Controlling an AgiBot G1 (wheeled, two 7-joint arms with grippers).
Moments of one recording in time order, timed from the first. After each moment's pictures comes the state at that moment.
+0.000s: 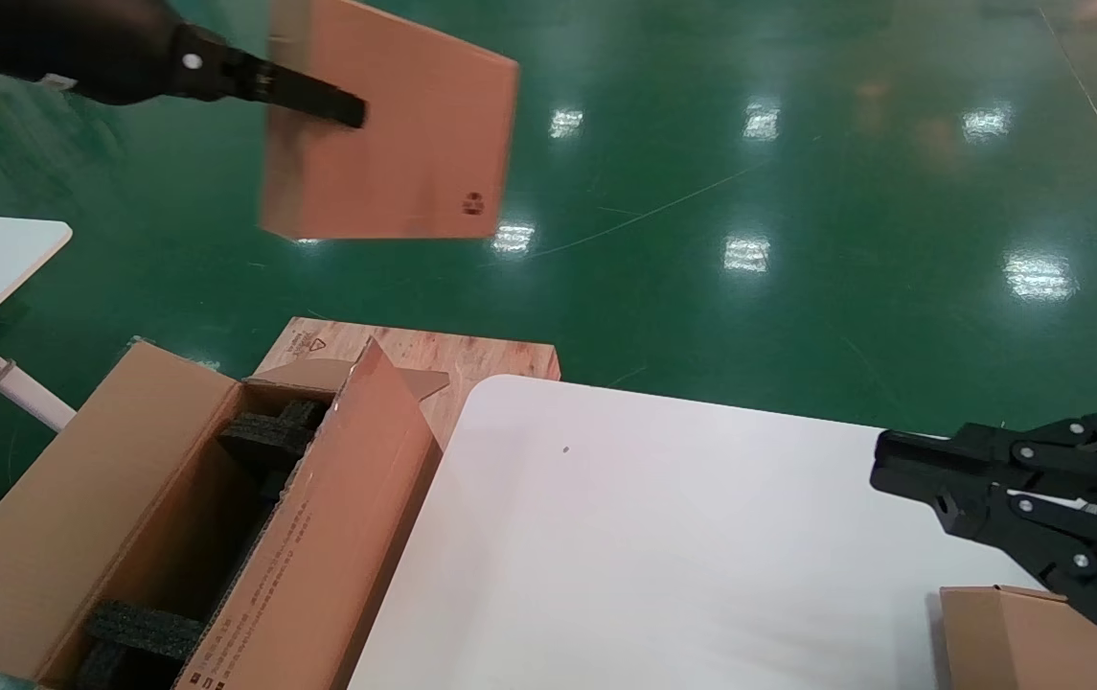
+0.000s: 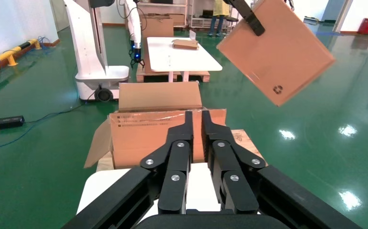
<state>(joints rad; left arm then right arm) -2.45 0.64 1.58 -0.89 1.29 1.29 -1.19 1.07 -0.61 -0.28 1.28 -0.73 -1.50 0.19</state>
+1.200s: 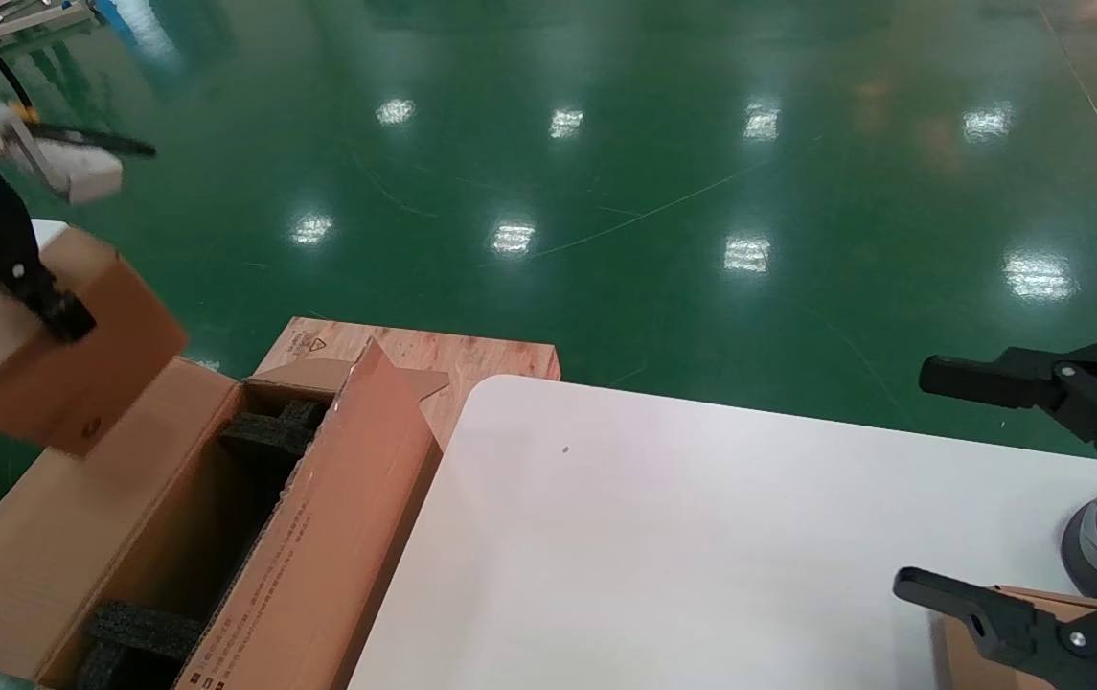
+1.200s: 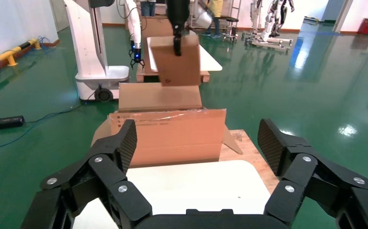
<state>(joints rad) -2.38 0.87 1.99 -0.60 1.72 1.52 -1.17 1.07 -0.61 -0.28 1.28 -0.73 -1.50 0.19</state>
